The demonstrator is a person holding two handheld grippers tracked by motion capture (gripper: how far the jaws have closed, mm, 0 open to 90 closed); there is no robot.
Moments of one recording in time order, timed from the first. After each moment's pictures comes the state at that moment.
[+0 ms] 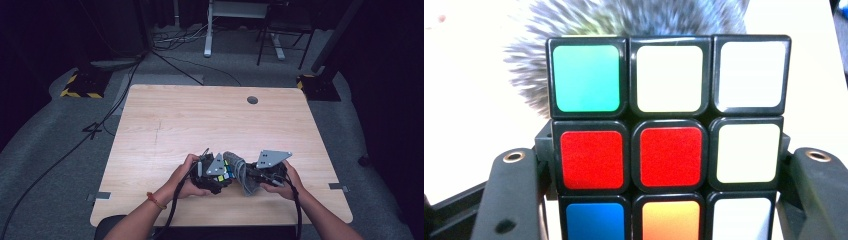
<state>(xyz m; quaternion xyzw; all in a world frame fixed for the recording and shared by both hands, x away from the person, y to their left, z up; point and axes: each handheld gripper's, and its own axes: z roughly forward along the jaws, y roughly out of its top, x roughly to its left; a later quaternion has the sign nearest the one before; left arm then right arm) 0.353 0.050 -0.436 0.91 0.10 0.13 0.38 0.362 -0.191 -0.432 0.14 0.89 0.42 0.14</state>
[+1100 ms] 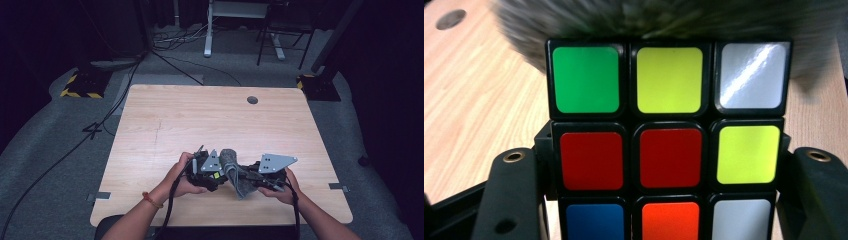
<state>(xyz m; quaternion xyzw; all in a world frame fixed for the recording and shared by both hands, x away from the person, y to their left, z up) 0.355 0.057 -0.433 0.91 0.11 0.13 0.38 0.343 -0.184 -0.418 0.11 0.85 0.50 0.12</state>
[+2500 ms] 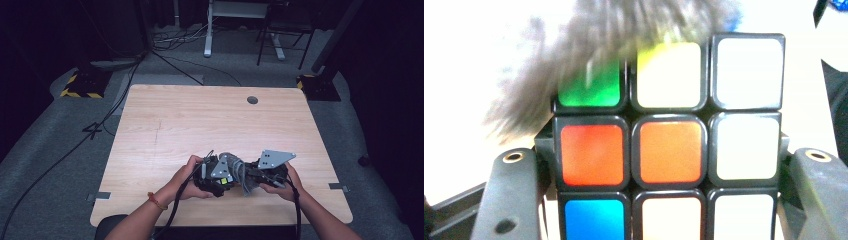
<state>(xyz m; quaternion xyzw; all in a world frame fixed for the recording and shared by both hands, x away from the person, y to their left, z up) 0.345 0.040 -0.430 0.92 0.08 0.12 0.37 0.353 -0.188 -0.419 0.13 0.87 0.45 0.14</state>
